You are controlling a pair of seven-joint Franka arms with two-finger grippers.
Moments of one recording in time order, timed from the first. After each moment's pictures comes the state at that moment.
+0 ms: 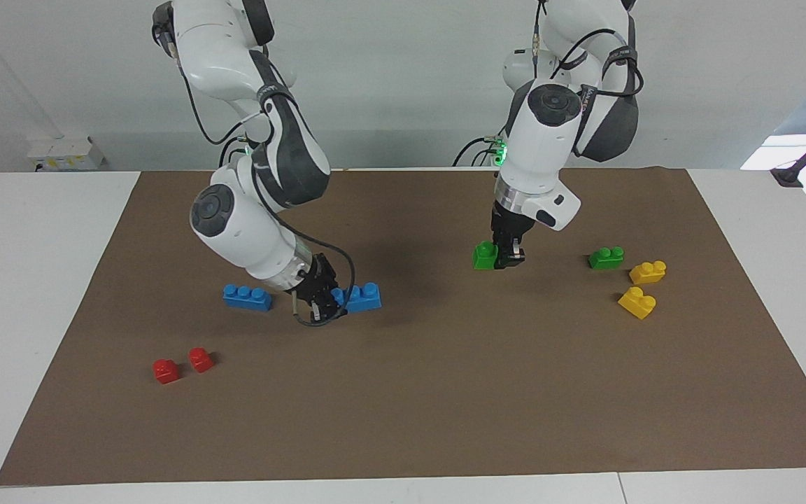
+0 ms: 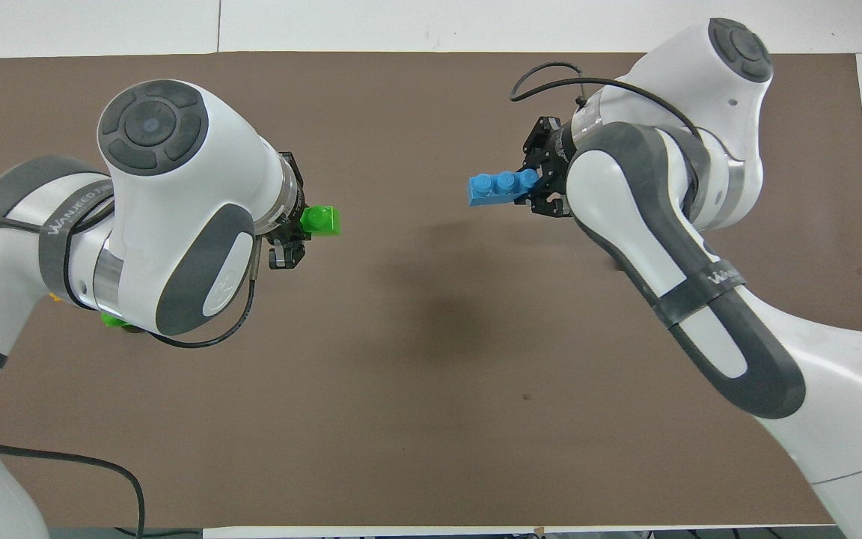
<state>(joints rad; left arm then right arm) -0.34 0.19 -0.13 -1.67 0.02 1.92 -2.00 0.16 0.48 0.16 -1.50 0.34 2.03 1.66</state>
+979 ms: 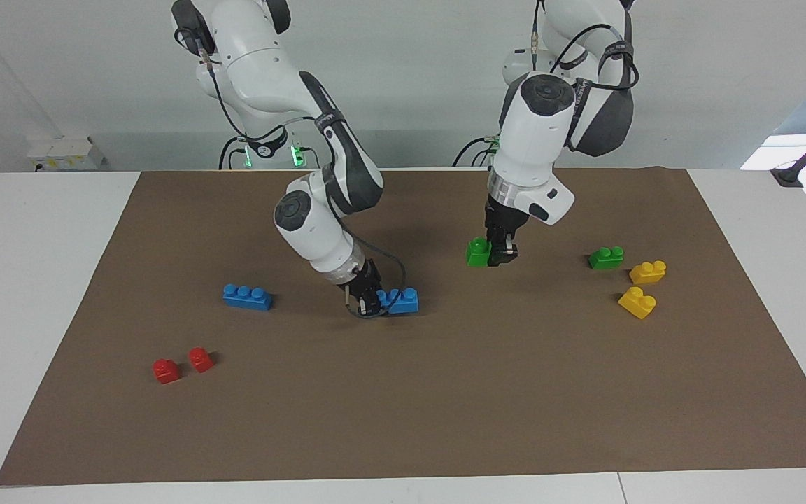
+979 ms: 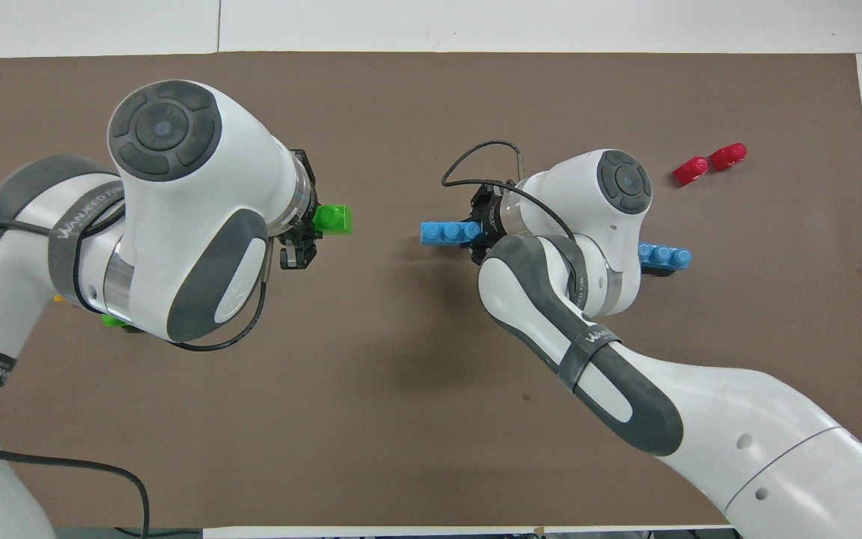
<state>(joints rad) -0.37 0.20 -0.14 -1.66 0.02 1.93 -2.01 0.29 0.45 0.16 -1.83 0.44 2.44 1.70</state>
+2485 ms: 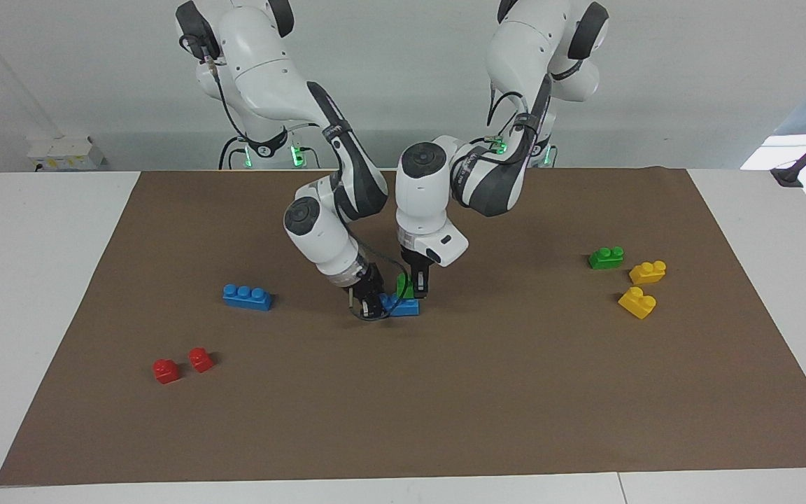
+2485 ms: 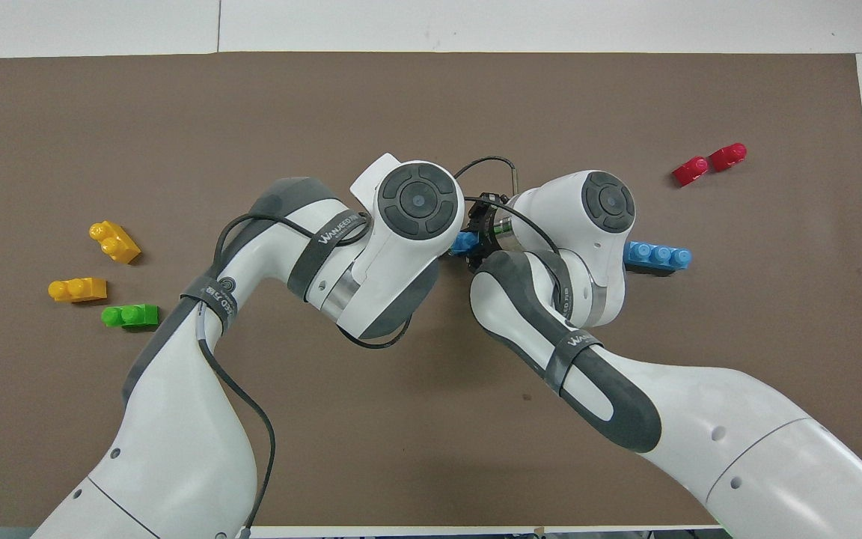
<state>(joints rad) -0.58 0.48 -0.14 -1.57 0.15 2.11 -2.23 0.30 0.48 0.16 -1.86 0.44 2.50 1.70</state>
